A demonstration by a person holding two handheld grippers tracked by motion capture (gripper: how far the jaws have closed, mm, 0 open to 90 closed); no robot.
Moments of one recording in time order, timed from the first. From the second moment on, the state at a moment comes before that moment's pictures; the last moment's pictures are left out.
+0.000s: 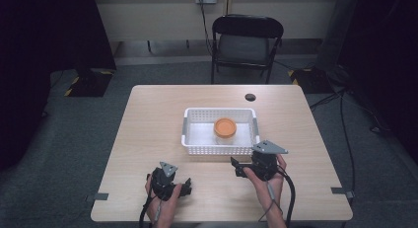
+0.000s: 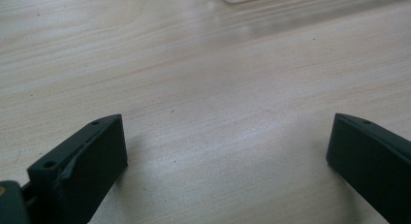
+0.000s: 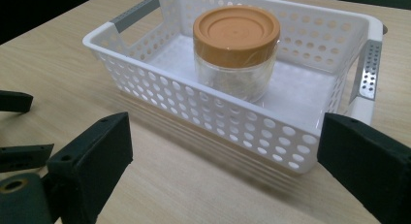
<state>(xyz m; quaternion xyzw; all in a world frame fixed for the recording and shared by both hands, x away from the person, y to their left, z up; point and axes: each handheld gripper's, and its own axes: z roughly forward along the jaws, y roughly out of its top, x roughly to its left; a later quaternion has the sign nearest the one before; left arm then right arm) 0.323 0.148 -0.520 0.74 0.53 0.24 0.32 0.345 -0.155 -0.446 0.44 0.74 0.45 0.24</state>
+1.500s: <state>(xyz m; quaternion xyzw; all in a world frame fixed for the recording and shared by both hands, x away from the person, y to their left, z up) 0.323 0.148 -0.520 0.74 0.53 0.24 0.32 0.330 -0.170 -0.510 0.50 0.75 0.37 0.21</state>
